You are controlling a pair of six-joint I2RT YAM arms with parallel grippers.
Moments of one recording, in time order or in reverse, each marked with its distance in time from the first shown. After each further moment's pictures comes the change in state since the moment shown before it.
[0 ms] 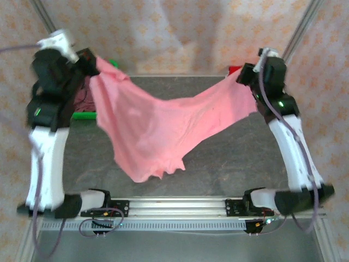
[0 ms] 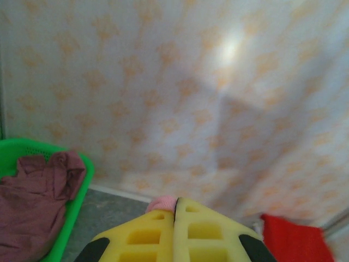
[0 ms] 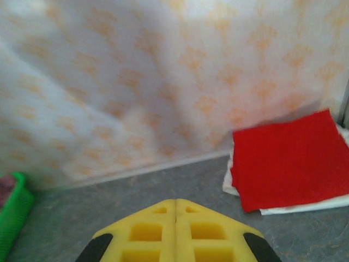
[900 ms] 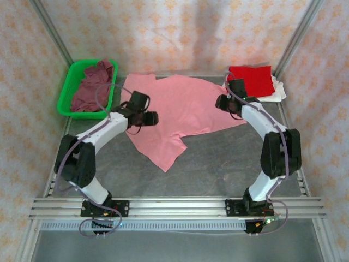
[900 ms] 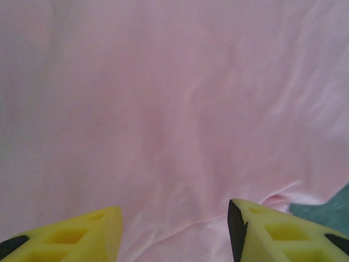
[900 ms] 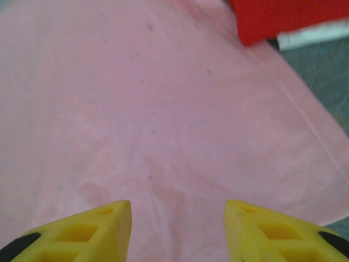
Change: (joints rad) left arm -0.302 0.244 -0.818 0.226 0.121 -0.064; right arm 0.004 0.338 -0.290 0.043 -0.102 0.082
